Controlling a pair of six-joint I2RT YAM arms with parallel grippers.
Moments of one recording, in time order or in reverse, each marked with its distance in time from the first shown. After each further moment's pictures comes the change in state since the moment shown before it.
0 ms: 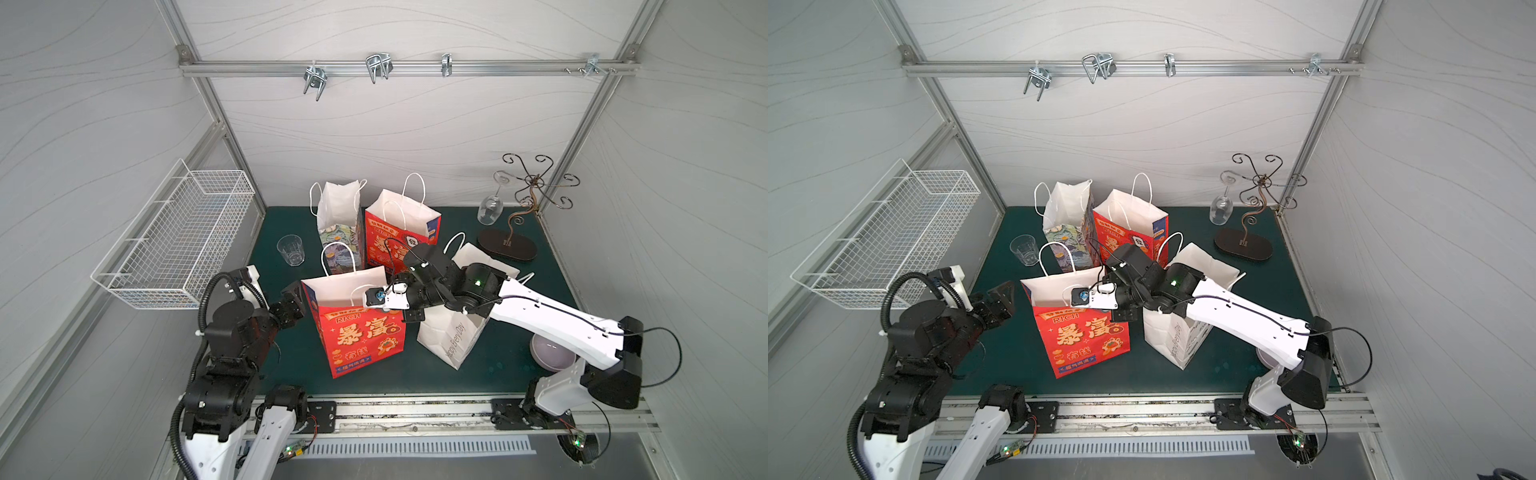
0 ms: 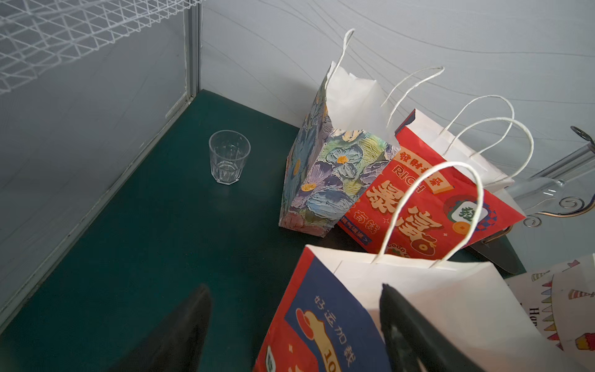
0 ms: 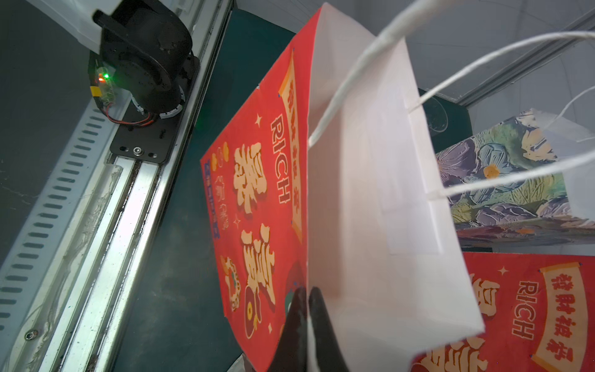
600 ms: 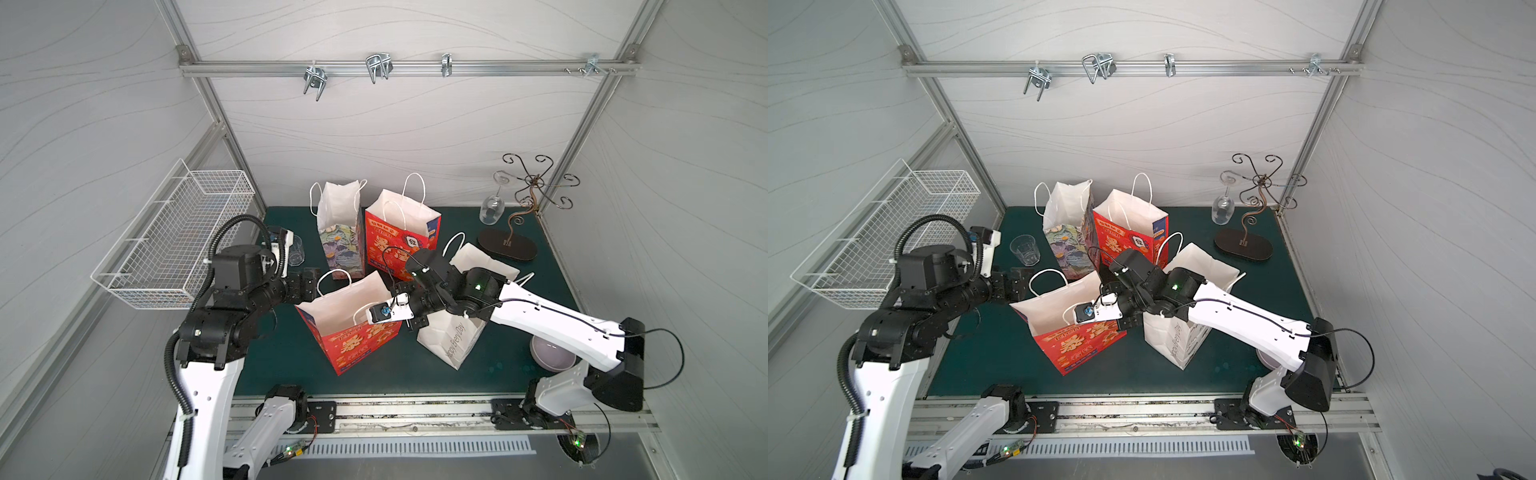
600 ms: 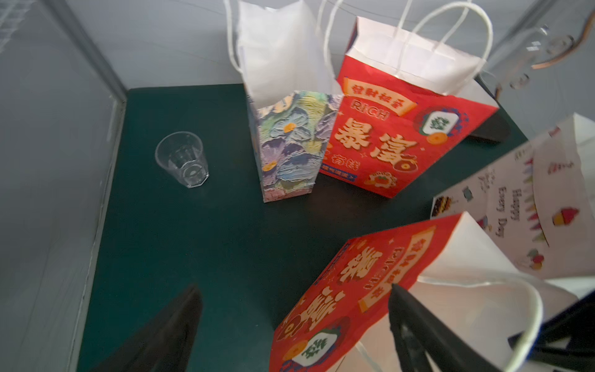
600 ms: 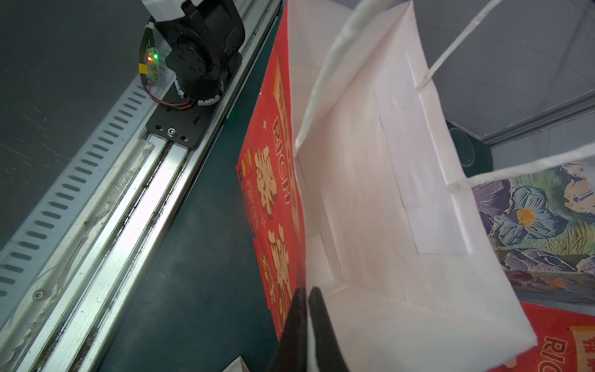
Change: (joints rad) left arm 0.000 0.377 0.337 -0.195 0.280 0.460; right arm -0.001 -0.020 -0.060 0.011 -0.082 -0.129
